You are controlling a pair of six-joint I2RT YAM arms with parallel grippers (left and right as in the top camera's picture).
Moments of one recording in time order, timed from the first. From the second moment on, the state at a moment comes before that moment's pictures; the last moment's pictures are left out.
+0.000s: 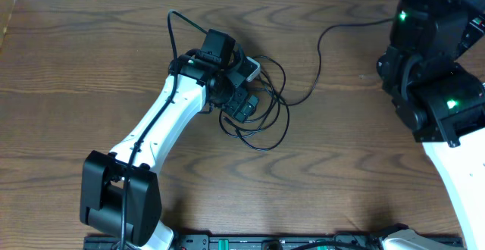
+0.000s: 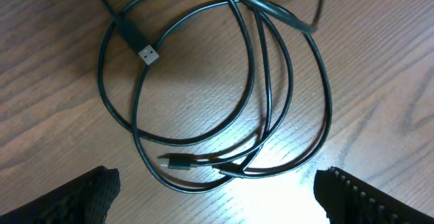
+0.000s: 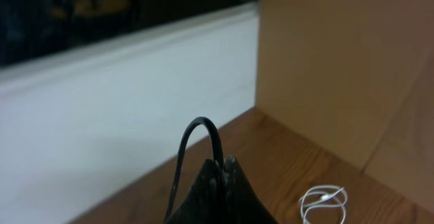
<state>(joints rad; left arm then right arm) -0.37 1.73 1.35 -0.89 0.27 0.27 0.36 1.37 1.66 -0.59 1.04 0.33</state>
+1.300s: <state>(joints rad) -0.37 1.17 1.35 -0.96 0.31 0.24 0.38 1.82 1.66 -1.04 -0.26 -0.42</state>
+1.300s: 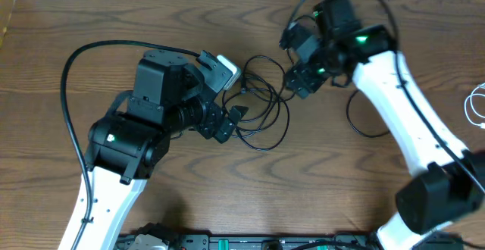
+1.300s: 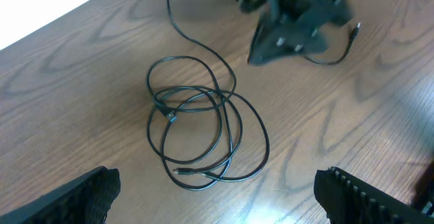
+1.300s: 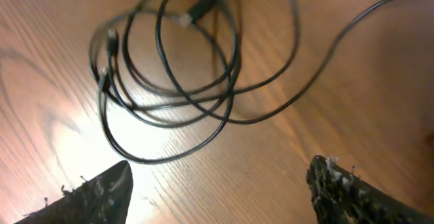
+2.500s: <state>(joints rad) -0.37 1.19 1.35 -0.97 0.31 0.24 0.53 2.07 1.62 -0.88 -0.20 -0.64</state>
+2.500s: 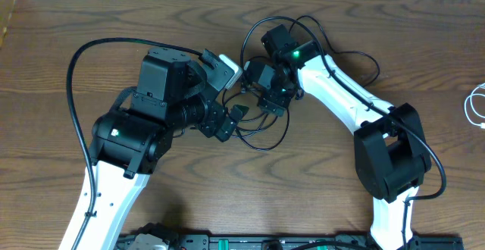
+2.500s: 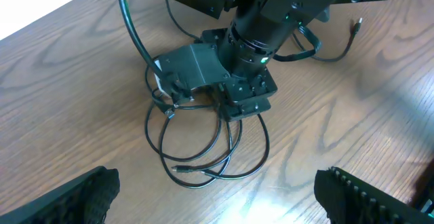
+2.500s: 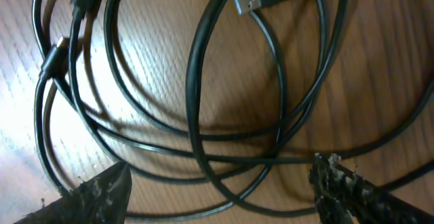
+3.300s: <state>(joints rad) -0.37 1.19 1.35 -0.99 0.31 0.24 0.53 2.06 1.49 -0.66 -0.06 -0.49</state>
